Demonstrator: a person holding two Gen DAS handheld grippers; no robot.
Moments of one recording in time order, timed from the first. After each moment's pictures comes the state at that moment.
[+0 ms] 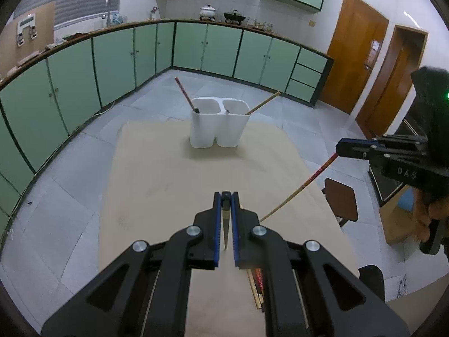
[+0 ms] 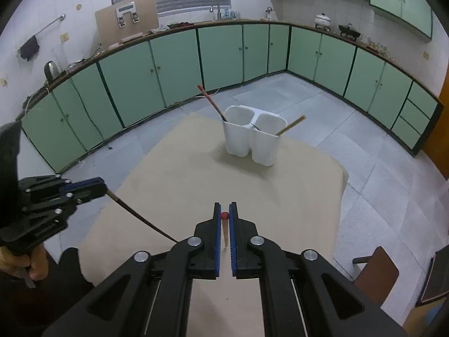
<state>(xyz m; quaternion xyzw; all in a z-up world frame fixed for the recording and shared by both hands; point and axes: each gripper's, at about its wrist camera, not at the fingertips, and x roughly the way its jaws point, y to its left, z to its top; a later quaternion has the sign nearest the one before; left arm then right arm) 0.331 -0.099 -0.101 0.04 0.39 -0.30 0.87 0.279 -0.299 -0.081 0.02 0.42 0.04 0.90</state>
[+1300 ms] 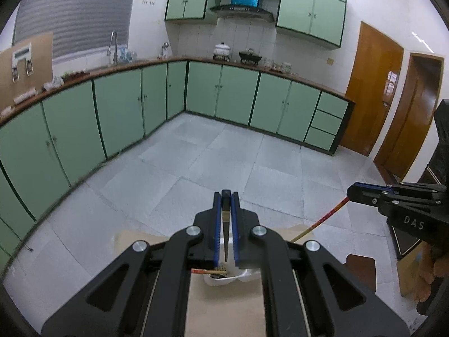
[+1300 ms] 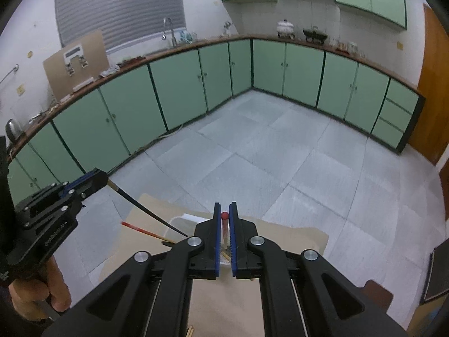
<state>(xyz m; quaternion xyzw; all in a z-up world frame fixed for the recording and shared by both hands) 0.562 -0.220 -0.028 0.02 0.31 -0.27 0.91 0.500 -0.403 -0.024 0.08 0.39 -0.04 0.92</state>
